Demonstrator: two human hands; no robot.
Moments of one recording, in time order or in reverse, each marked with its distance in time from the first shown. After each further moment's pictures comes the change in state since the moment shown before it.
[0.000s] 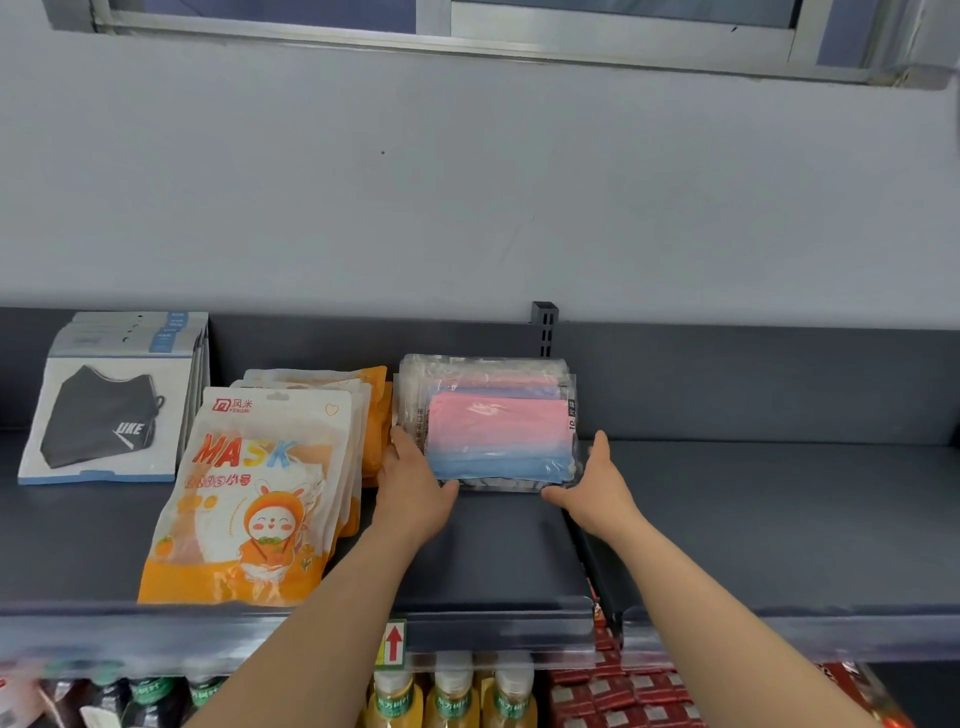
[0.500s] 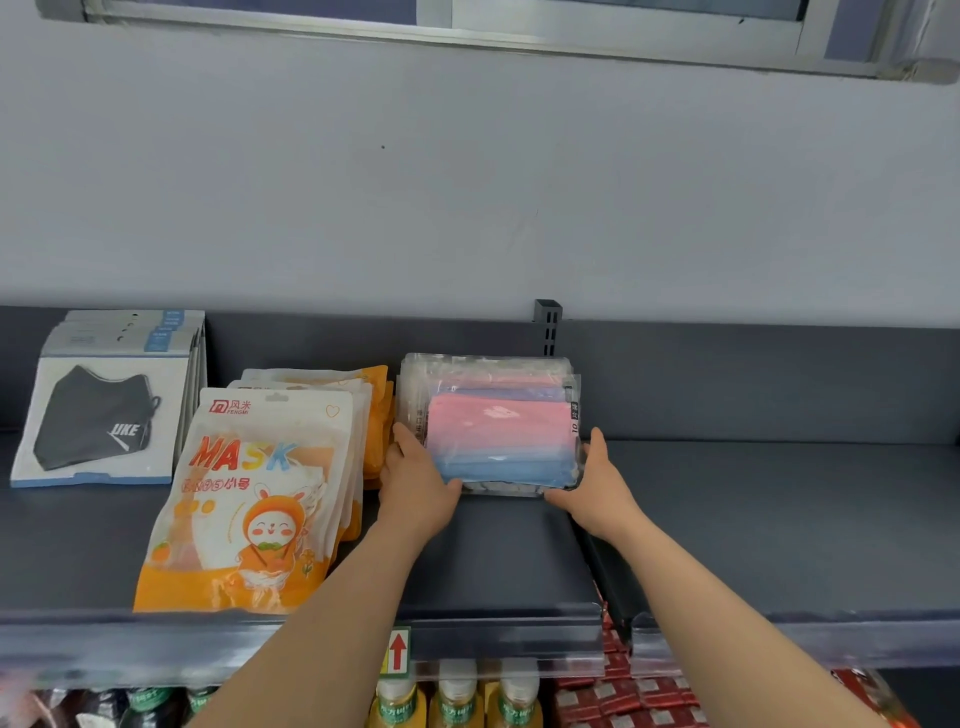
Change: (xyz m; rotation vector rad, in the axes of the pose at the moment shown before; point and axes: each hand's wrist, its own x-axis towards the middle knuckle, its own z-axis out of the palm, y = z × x) left_hand 0.015 -0.006 0.009 0.107 -0.020 -0.055; right_hand 0.008 0.002 0.004 -0.031 -0.034 -0.045
